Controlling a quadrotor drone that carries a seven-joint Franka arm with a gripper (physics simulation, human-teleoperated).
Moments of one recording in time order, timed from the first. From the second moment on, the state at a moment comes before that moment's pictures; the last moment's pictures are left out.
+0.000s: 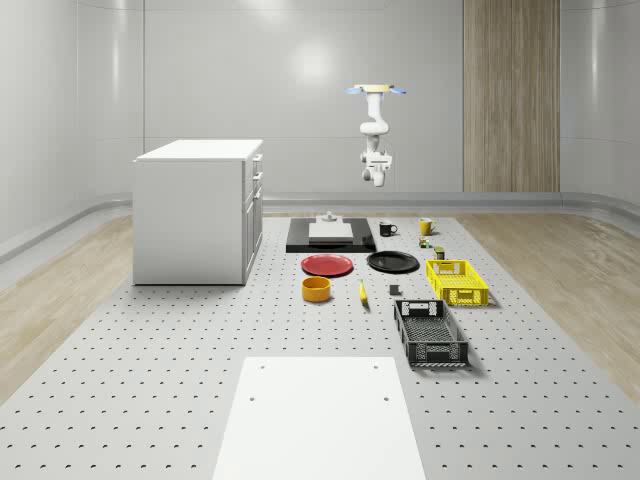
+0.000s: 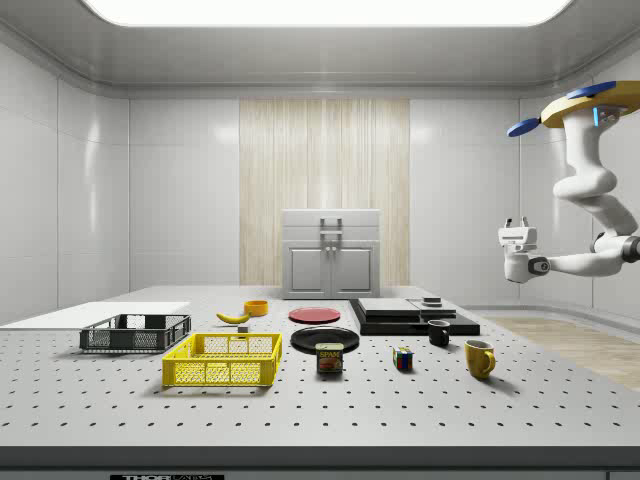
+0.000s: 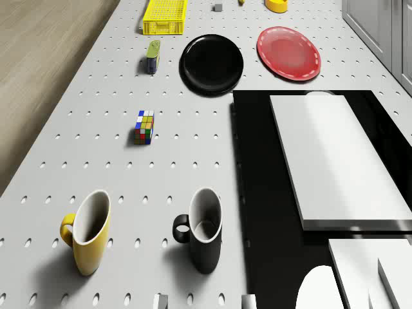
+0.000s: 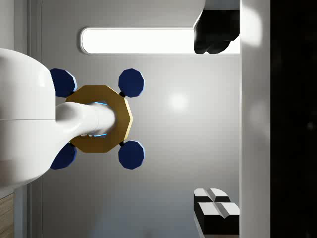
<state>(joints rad) 0.00 -0.79 0.00 -2.34 0.00 1.55 0.79</state>
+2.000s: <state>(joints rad) -0.01 -0.71 0.01 -2.05 0.00 1.37 0.78</state>
